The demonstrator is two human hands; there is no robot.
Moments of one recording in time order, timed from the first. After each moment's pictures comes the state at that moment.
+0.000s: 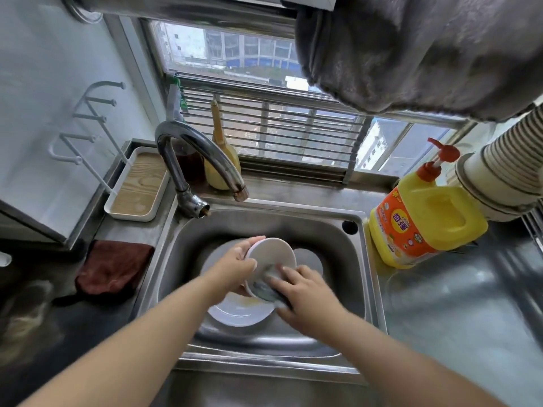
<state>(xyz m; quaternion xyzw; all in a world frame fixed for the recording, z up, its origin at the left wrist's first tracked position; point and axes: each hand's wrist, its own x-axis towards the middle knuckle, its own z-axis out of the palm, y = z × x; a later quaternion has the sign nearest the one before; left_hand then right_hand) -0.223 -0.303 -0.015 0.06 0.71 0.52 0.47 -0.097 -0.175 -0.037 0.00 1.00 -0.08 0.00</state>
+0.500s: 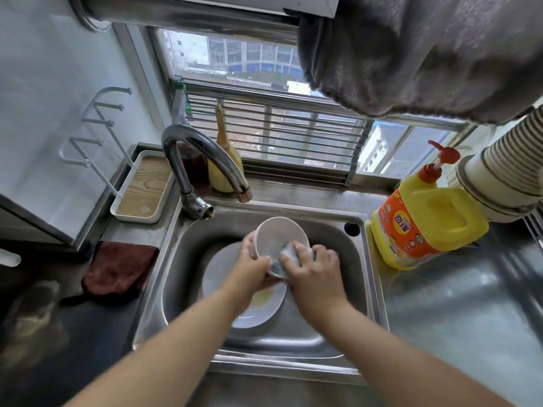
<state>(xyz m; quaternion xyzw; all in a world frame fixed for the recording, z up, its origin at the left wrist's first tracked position) -0.201 -0.287 -0.004 -0.06 0.60 0.67 0.43 -0.115 -0.172 -0.025 0.07 0.99 0.10 -0.09</state>
